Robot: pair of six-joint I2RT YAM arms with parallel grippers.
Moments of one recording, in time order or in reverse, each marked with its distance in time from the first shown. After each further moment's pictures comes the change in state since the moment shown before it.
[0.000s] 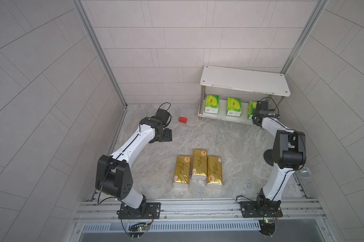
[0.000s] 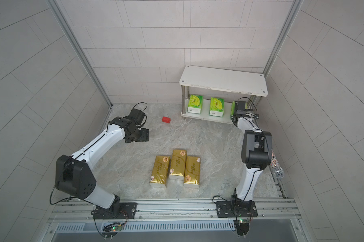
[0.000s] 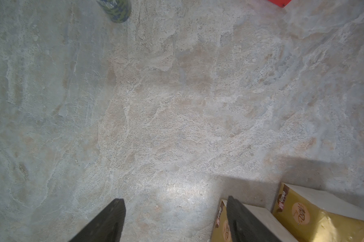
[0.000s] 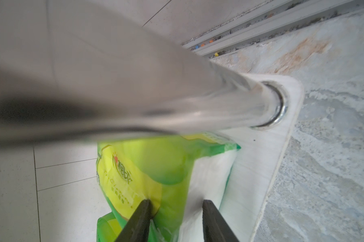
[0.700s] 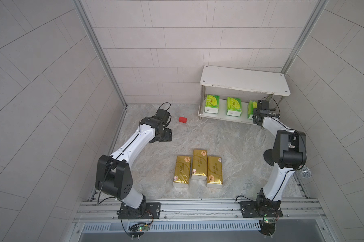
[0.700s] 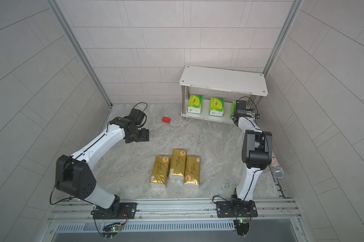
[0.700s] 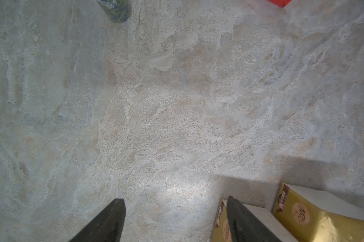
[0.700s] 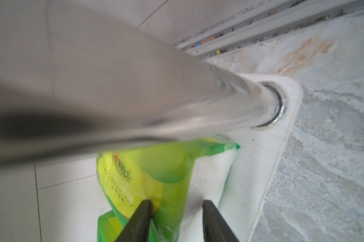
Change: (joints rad) left arm 0.000 0.000 0.000 0.000 0.000 0.000; right arm -0.010 0.003 0.019 -0.019 -0.029 -0.010
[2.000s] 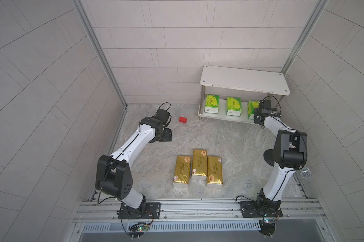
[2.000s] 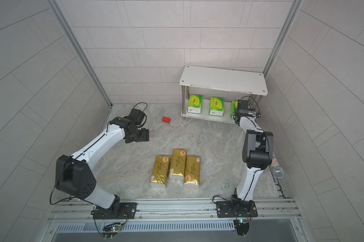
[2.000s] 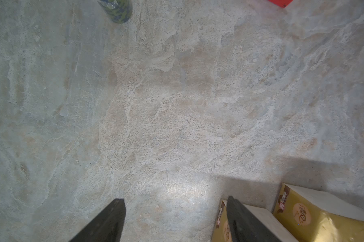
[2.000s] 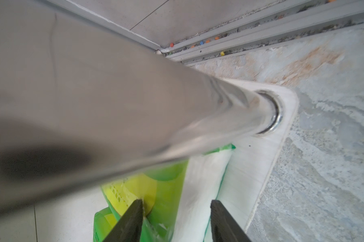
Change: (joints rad) left arm 0.000 0.000 0.000 0.000 -0.003 0.000; right arm -0.020 0.002 0.015 -0.011 -0.045 -0.064
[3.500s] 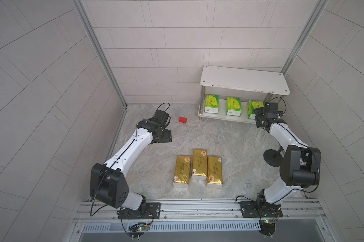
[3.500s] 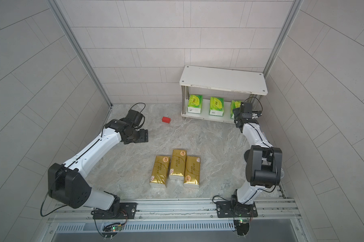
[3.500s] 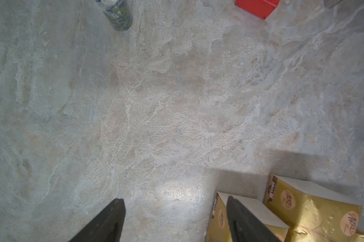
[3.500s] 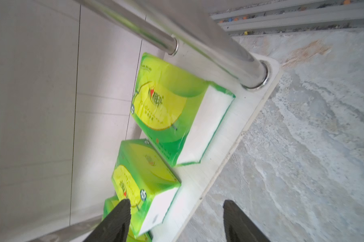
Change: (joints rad) left arm -0.031 -0.090 -0.036 -0.002 0.001 -0.012; right arm 0.012 -0.330 -0.212 -0.054 -0.165 -0.206
